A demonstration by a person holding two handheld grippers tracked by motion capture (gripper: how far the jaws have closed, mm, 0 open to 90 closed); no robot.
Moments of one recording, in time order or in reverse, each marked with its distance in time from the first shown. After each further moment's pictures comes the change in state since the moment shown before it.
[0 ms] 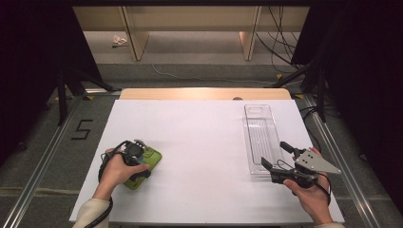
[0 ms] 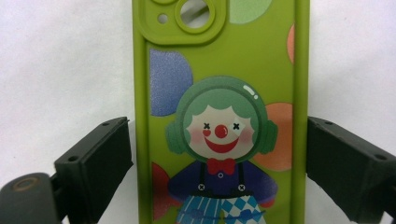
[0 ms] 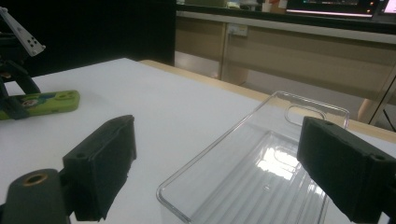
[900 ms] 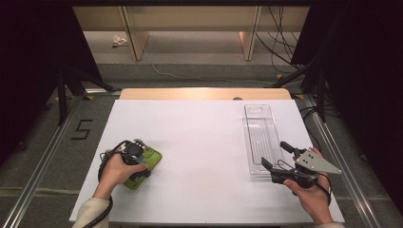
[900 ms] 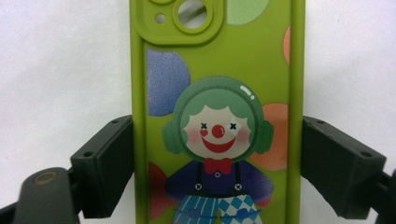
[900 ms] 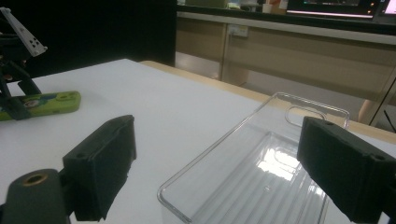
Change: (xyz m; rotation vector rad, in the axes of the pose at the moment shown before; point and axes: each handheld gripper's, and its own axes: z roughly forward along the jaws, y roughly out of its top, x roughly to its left) left arm 0.002 0.000 0.000 -0.001 -0.023 -0.011; right arm 0.000 0.001 -0.001 -0.004 0.002 0.000
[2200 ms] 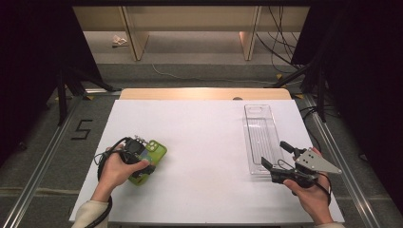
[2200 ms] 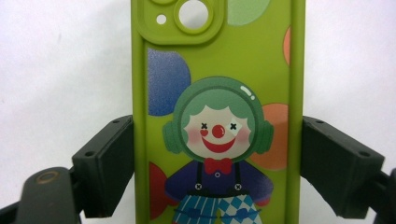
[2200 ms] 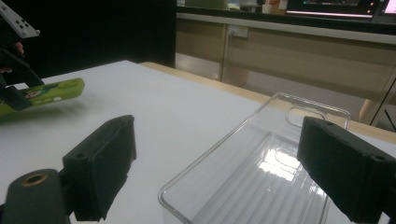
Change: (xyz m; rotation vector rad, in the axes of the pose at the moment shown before) left arm -0.011 0.003 -0.025 -0.174 -0.039 0.019; right arm 0.000 0.001 0.000 -0.004 0.000 0.005
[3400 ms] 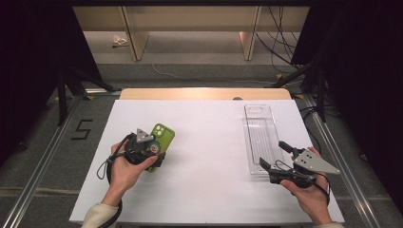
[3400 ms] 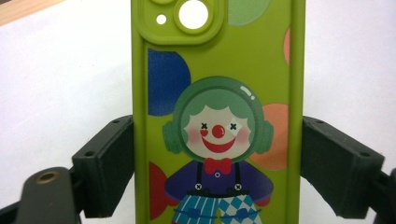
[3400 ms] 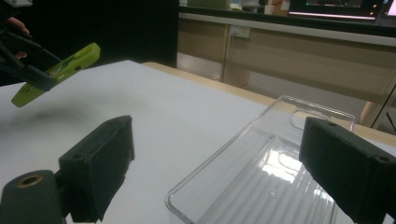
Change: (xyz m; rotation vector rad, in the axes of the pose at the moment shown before) left arm -0.025 0.009 -0.009 -0.365 0.077 0.025; right arm 0.005 0.003 0.002 -0.001 0.007 -0.010
